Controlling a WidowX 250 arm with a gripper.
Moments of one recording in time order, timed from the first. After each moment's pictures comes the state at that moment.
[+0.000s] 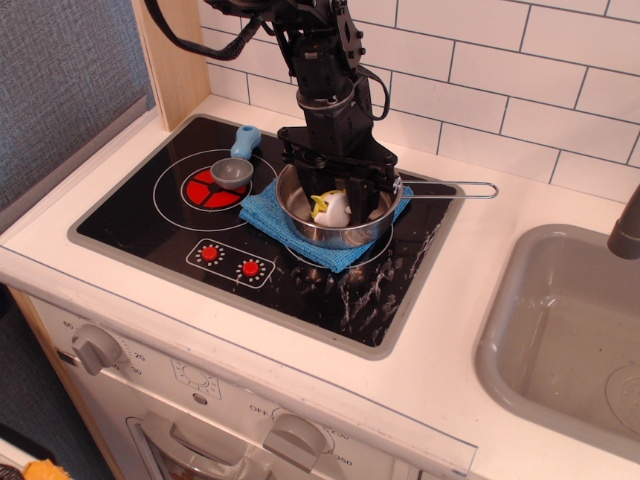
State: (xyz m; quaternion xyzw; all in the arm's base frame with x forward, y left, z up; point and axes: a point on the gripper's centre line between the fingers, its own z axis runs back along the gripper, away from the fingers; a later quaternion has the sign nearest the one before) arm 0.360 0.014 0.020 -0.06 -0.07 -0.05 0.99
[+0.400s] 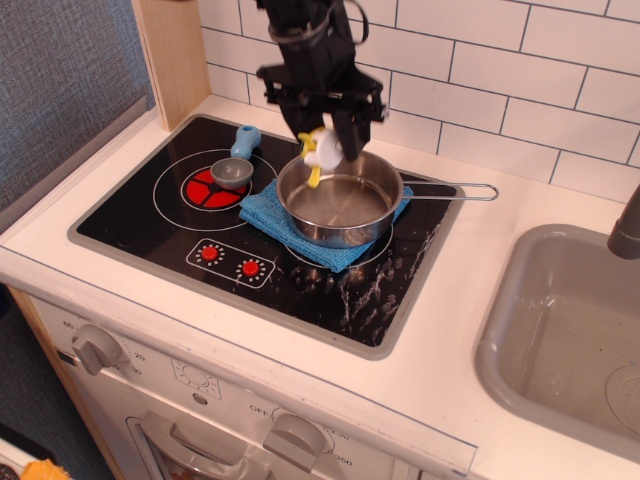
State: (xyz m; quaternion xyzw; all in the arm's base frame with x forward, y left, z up) arm 0.372 0.030 0.078 -0.07 -0.15 -0.03 0.99
